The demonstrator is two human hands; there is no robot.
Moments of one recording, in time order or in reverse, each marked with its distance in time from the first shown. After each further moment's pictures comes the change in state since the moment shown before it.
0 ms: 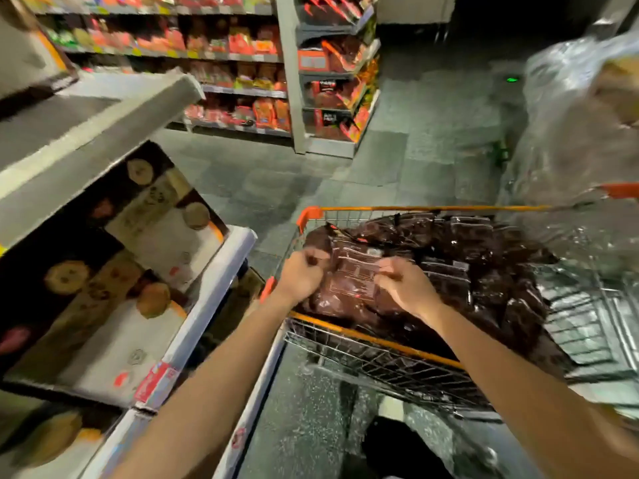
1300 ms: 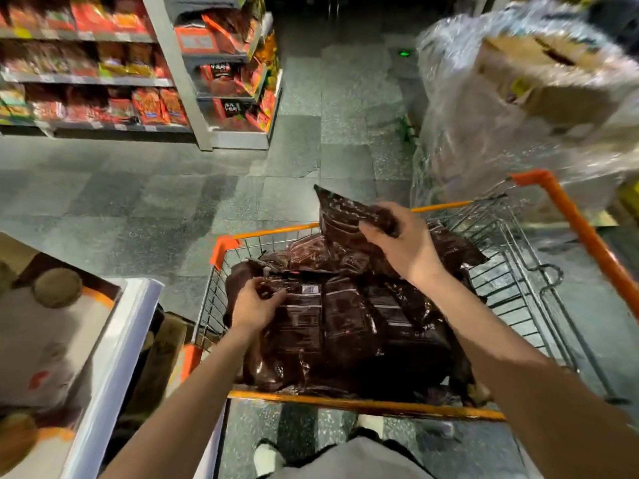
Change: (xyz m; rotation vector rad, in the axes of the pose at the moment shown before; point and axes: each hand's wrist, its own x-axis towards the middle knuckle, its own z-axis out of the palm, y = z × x) left_hand 0.121 -0.013 0.076 0.134 -0.107 -0.119; right_hand 0.082 -0.018 -0.116 0.204 0.430 -0.202
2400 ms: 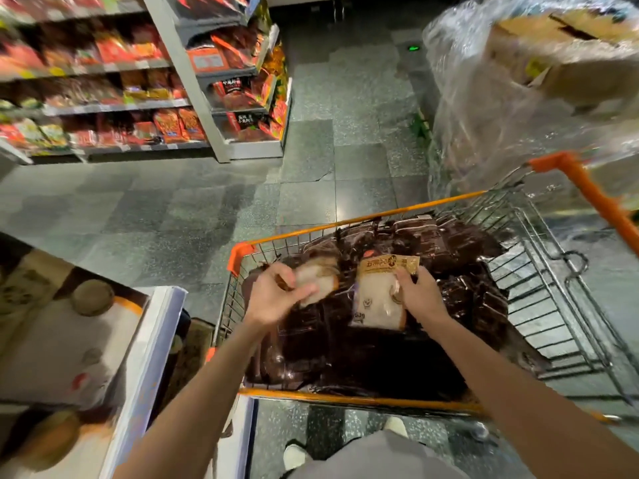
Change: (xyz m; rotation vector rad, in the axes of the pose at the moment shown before) left_hand -0.024 0.042 -0.021 -0.162 -0.106 0.321; right_hand -0.029 0.108 0.016 0.037 0.140 0.530
